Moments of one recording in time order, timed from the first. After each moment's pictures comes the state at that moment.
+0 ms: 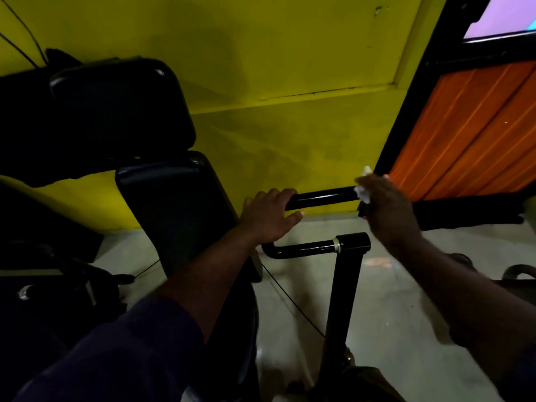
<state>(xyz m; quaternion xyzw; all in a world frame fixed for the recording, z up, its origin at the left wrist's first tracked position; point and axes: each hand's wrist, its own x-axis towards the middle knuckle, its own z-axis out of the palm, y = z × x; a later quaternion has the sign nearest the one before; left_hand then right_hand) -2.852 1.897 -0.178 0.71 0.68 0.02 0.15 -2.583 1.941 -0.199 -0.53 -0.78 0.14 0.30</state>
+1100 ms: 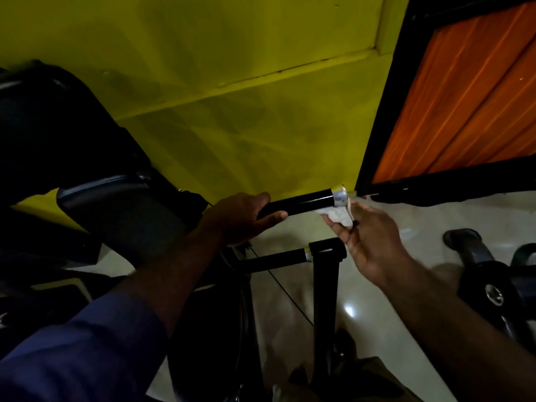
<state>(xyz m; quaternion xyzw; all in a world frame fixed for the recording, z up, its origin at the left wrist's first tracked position) -2.836 1.964 -0.193 0.78 0.61 -0.03 0.14 -2.569 1.959 -0.221 -0.46 -0.10 0.74 0.48</state>
